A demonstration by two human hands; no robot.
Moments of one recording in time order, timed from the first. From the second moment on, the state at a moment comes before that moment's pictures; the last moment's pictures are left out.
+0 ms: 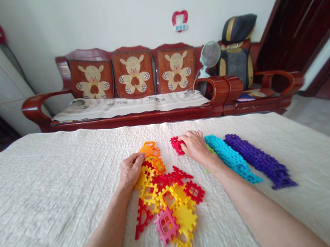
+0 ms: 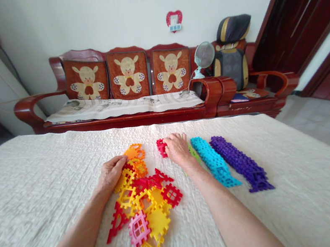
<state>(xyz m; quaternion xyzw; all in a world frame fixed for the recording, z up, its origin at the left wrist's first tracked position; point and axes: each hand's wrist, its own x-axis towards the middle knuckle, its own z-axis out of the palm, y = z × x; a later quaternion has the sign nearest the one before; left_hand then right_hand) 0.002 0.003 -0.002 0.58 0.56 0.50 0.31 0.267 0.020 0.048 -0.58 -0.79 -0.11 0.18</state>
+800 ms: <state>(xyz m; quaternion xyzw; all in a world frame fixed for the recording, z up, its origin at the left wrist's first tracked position) 0.004 0.004 -0.001 0.57 0.56 0.51 0.31 0.259 -0.060 0.032 -0.44 -0.79 0.23 0.35</state>
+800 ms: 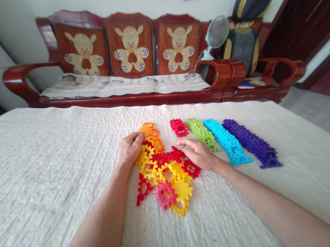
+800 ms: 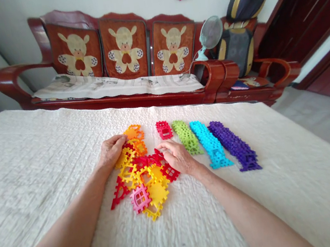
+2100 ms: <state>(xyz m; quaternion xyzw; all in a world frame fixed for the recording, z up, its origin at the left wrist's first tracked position) 0.004 0.005 -0.003 0.57 0.57 0.51 0.31 0.267 -0.072 0.071 -0.48 -0.82 0.24 0.19</state>
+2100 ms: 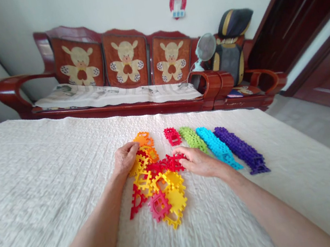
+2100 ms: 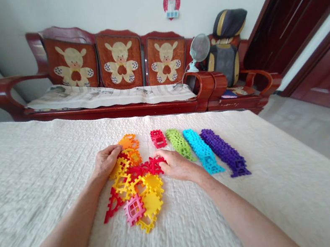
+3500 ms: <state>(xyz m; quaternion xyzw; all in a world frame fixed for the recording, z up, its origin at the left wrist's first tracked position) 0.004 0.004 -0.002 0.59 0.56 0.51 0.30 0.270 -0.011 0.059 -0.57 -0.81 -0.13 0.10</state>
